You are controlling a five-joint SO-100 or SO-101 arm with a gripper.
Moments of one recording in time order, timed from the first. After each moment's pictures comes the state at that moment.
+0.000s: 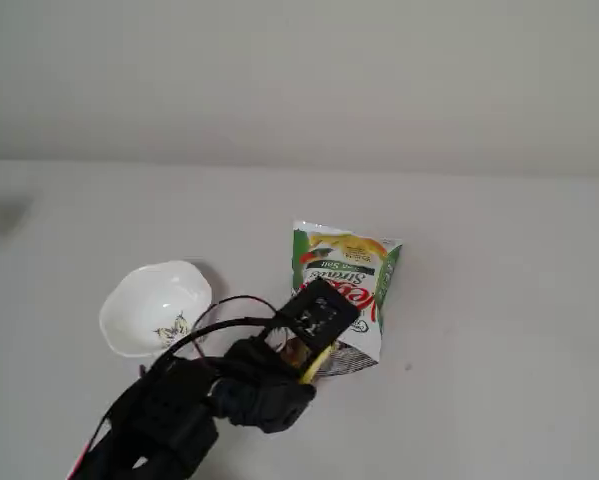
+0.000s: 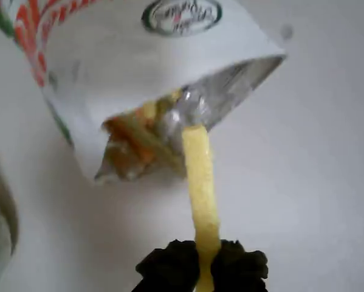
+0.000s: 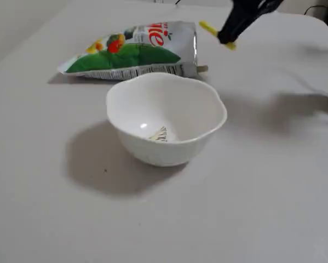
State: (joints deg) arm 0.5 130.1 135.1 55.1 -63.9
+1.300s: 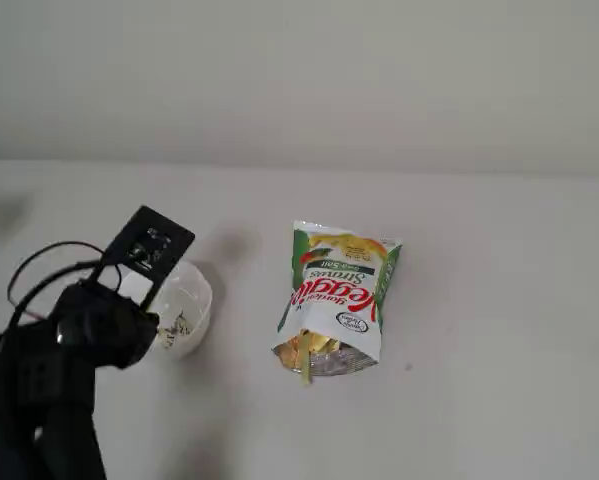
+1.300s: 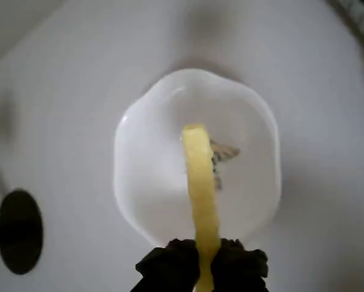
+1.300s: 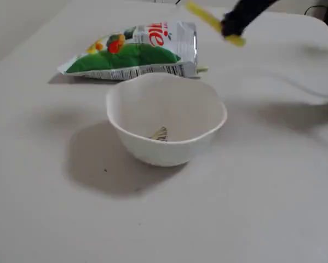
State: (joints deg) arm -37.0 116.7 113.2 51.9 -41.9
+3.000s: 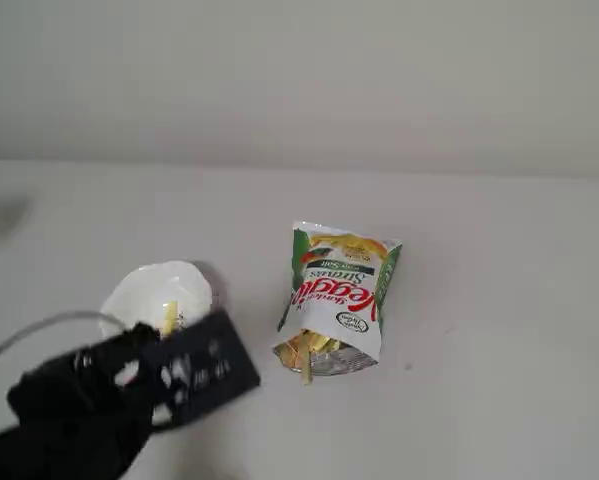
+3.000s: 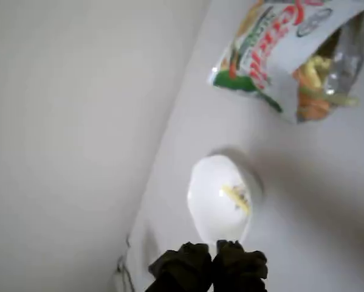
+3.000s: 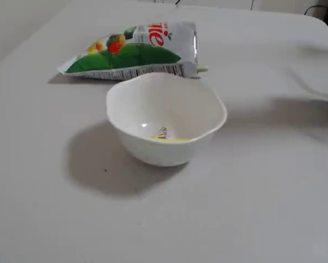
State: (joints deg) arm -14.9 169.8 117.1 79.0 -12.7
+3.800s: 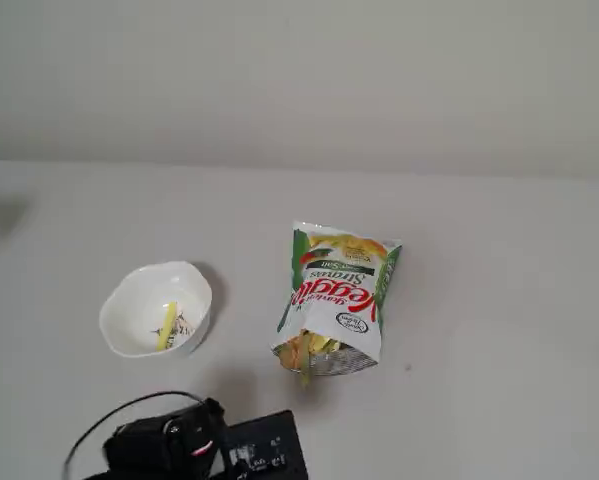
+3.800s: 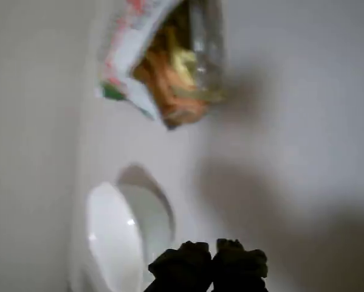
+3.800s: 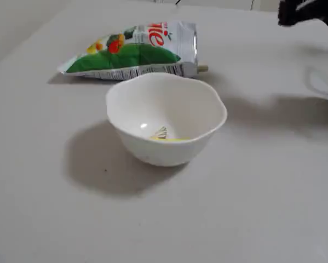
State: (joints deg) arm -9.1 190.1 154.7 77.1 -11.0
